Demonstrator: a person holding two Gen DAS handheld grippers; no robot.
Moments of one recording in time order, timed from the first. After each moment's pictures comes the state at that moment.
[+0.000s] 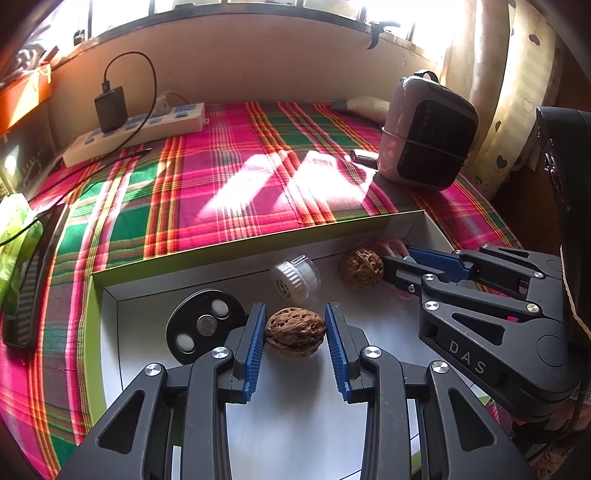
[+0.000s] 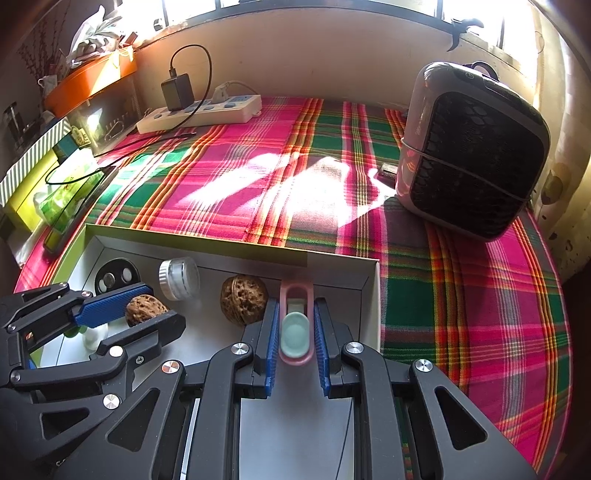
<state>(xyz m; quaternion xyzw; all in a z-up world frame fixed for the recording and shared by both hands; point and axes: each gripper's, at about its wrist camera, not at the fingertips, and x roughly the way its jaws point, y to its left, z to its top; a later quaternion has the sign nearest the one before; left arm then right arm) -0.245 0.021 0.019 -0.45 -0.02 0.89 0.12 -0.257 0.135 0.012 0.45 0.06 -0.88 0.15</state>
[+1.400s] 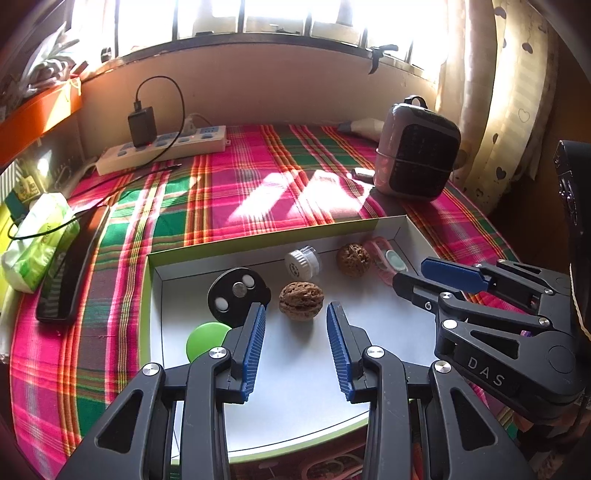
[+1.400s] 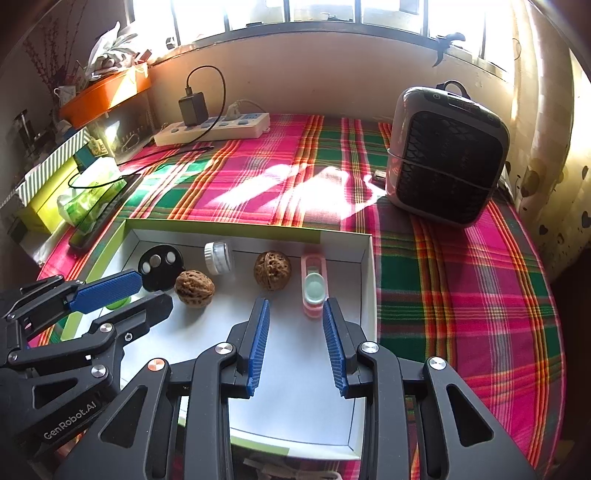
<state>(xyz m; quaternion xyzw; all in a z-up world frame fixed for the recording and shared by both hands) -0.197 0.010 0.047 -0.41 -0.02 0.90 0.09 -0.208 0.137 0.035 0.43 0.05 -0.89 0.15</state>
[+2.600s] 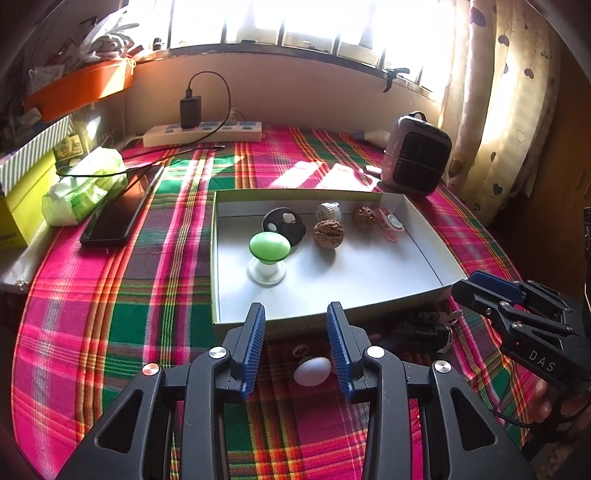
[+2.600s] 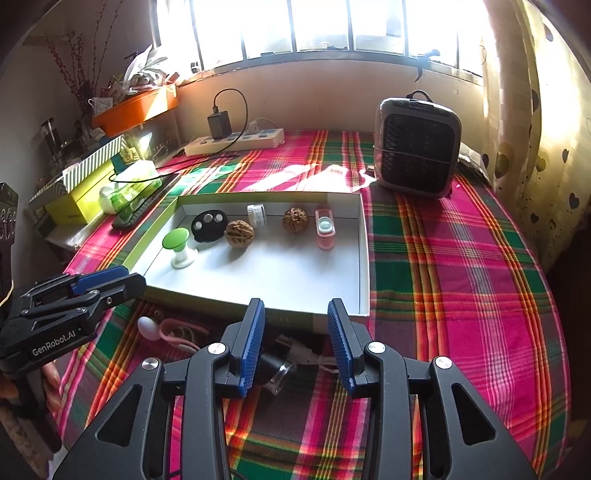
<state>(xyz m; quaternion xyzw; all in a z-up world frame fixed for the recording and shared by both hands) -0.110 -0.032 0.046 -0.40 -0.06 0.91 0.07 -0.117 0.162 0.041 0.38 0.02 -0.91 0.17</state>
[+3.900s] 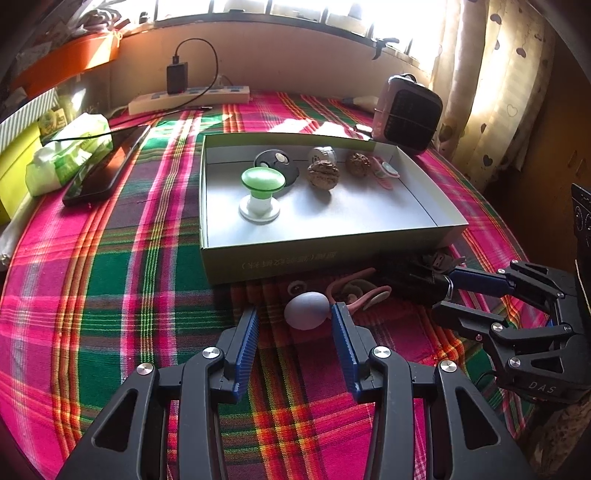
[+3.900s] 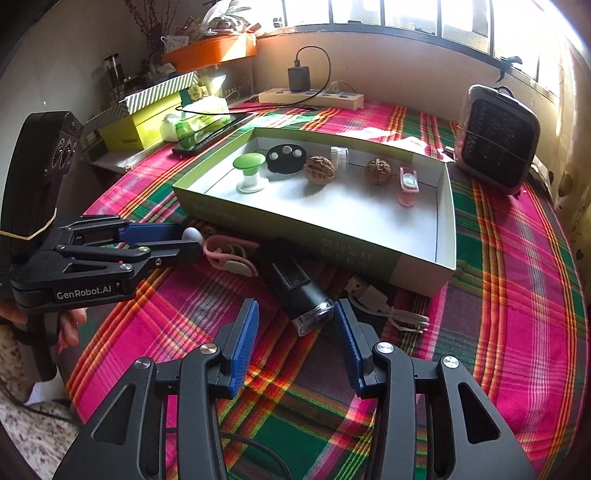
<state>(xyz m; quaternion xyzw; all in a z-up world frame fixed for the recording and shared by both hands) -0.098 -0.034 0.013 -0.44 -0.05 0.89 0.11 -0.098 0.136 0.008 0.42 0.11 -0.86 0.28</state>
